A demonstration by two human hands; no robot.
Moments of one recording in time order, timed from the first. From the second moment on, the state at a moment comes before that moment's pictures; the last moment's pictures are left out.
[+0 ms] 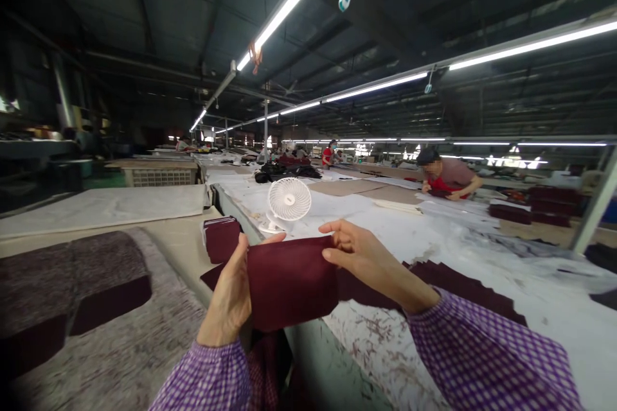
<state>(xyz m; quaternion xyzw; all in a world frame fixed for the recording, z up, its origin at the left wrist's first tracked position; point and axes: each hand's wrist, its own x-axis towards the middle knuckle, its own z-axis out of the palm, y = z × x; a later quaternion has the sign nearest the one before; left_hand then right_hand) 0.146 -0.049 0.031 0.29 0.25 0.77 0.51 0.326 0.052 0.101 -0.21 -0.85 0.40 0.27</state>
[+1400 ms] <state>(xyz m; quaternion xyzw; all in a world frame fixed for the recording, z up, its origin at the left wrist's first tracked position) 0.183 -0.060 0.026 0.46 0.58 0.67 -0.09 0.328 0.039 0.088 -0.24 -0.90 0.05 0.37</state>
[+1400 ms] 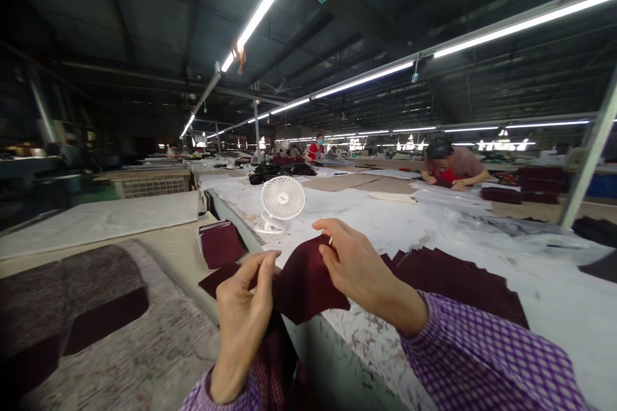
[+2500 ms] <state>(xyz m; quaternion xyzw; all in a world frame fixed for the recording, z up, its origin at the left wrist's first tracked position) 0.173 -0.032 0.017 0.31 0.29 0.81 0.40 0.336 0.058 0.090 -0.22 -0.90 0.24 0.30</state>
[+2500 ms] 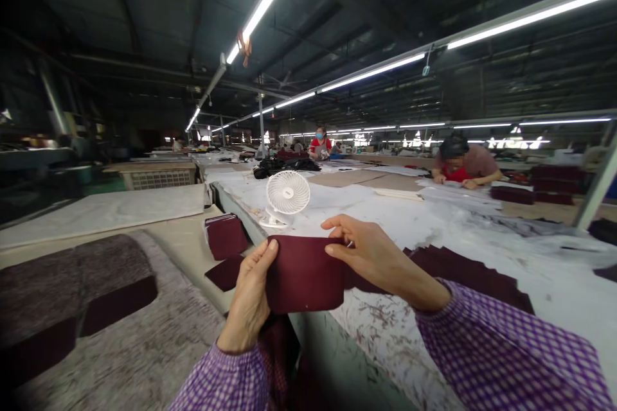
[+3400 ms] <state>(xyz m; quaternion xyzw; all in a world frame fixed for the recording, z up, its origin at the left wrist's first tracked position) 0.190 -0.014 0.006 0.40 0.50 0.77 0.07 0.332 0.059 0.094 -0.22 -0.90 0.33 0.20</state>
